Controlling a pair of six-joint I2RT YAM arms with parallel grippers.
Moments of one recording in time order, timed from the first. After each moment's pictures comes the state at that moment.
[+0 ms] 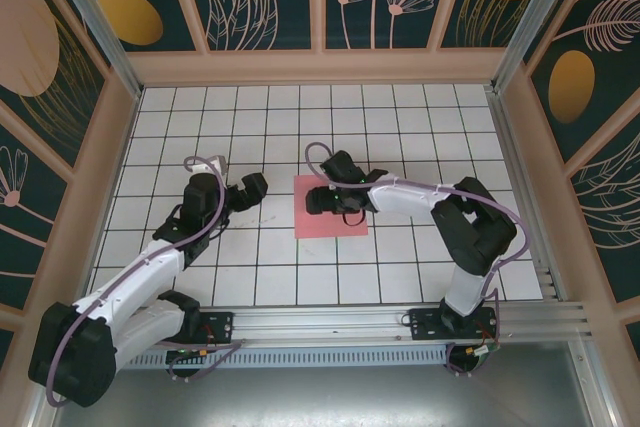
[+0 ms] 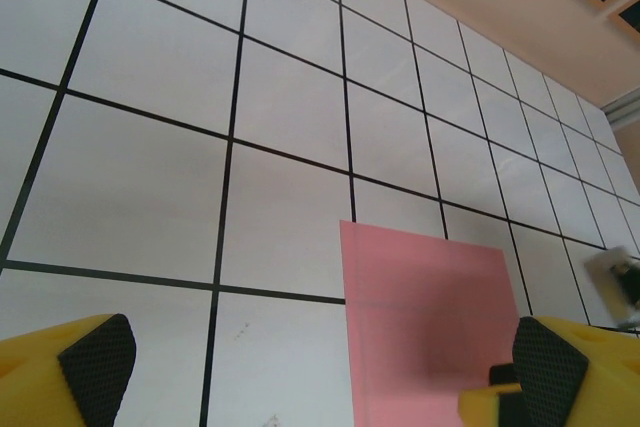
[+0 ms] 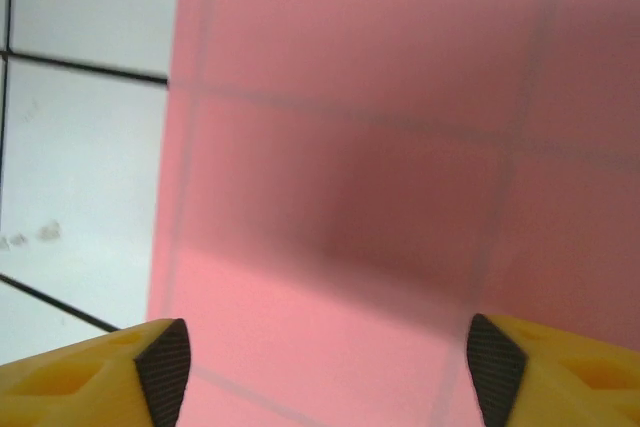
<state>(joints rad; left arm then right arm) -0.40 0.99 0.47 0.02 0.00 -0.68 0.78 1.77 1.08 -0.34 -0.07 0.63</state>
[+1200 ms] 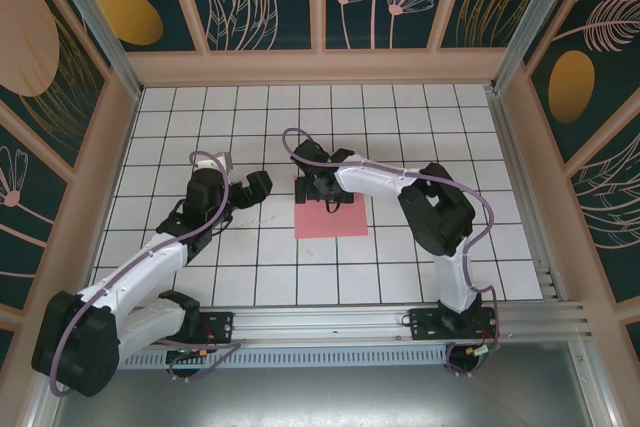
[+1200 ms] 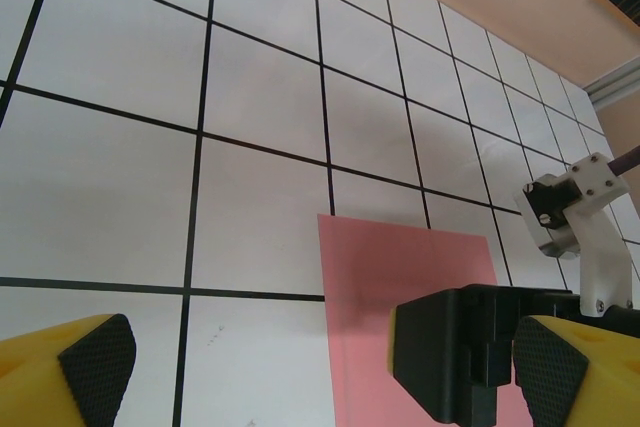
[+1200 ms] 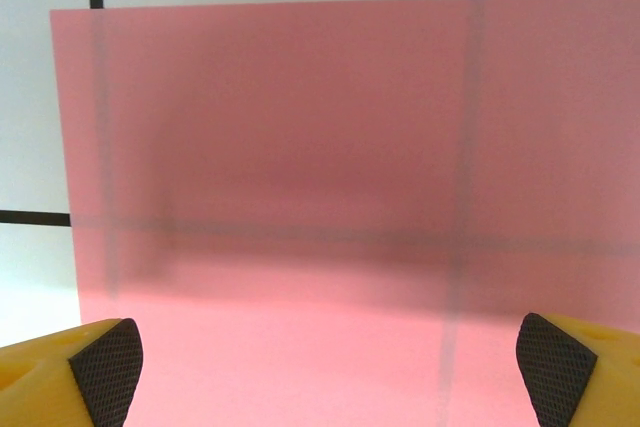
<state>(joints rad) -0.40 1.04 0.50 0.04 0.06 -0.67 0.83 2.02 1.45 -0.70 0.16 0.73</state>
